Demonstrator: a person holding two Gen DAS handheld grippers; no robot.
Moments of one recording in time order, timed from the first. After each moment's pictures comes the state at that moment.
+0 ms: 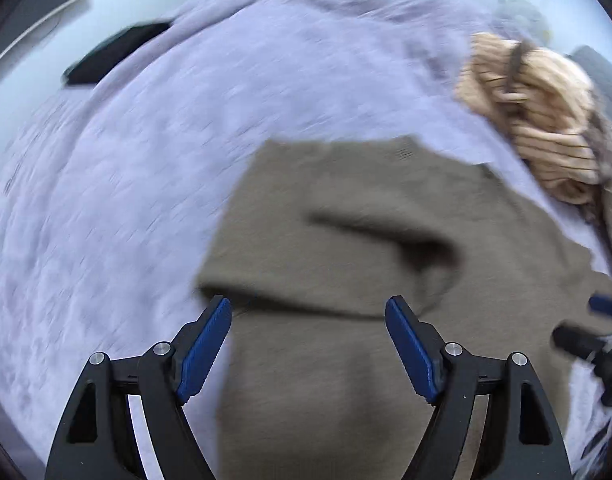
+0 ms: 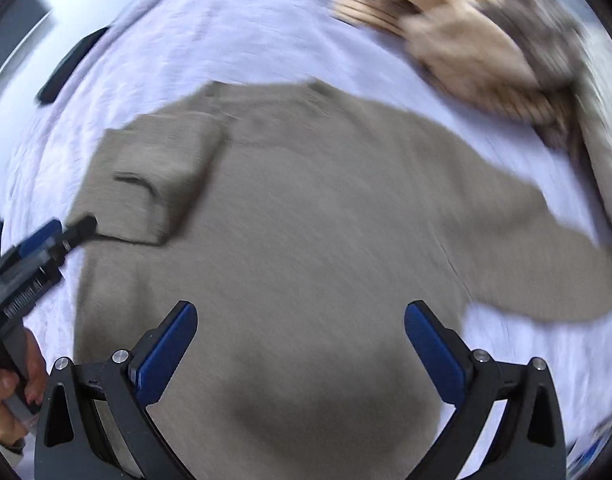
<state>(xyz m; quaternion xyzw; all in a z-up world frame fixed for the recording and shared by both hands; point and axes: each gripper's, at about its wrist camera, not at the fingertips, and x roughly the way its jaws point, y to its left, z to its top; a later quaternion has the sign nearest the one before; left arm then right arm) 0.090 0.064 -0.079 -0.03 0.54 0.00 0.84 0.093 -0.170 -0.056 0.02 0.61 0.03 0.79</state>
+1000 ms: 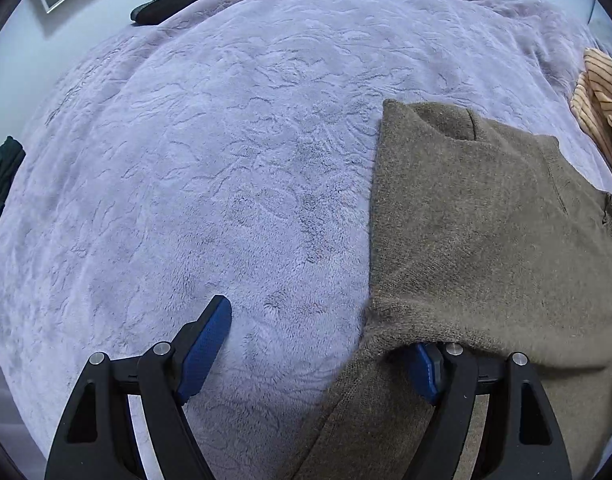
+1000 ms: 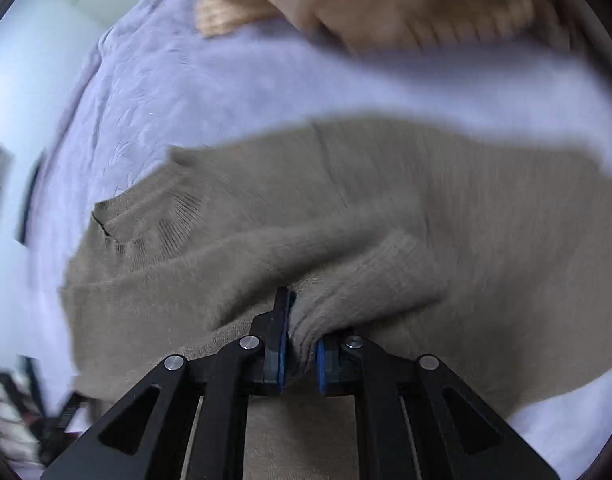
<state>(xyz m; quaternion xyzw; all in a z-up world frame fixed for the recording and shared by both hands) 0.118 0.094 -0.137 -0.05 0.56 0.13 0.82 0.144 -0.312 -0.145 0.28 0.57 -0.03 0.77</state>
